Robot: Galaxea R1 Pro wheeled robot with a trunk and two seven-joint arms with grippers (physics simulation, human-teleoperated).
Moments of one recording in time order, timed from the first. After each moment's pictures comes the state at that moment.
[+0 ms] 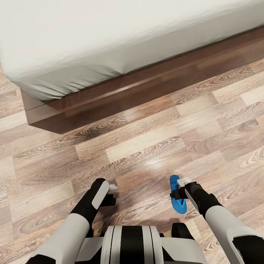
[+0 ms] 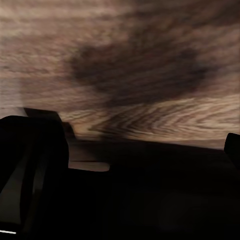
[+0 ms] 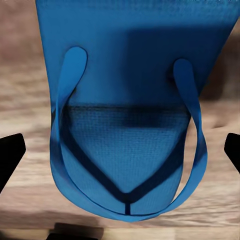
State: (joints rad) left arm -0.73 -0.17 -0.13 -0.78 0.59 1.05 0.72; right arm -0.84 -0.12 0.15 -0.47 0.08 0.59 0.18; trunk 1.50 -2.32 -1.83
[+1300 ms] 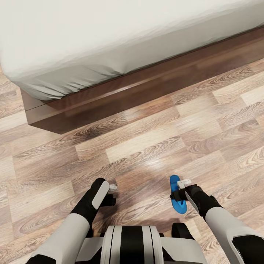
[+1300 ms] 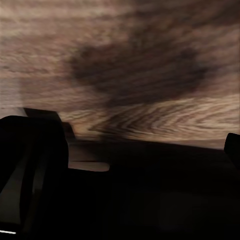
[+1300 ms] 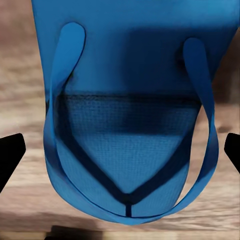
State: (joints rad) left arm -0.73 -0.17 -0.13 -0.78 0.59 1.05 0.72; right arm -0.84 -0.12 0.16 -0.42 0.08 0.53 0.18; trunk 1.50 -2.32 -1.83
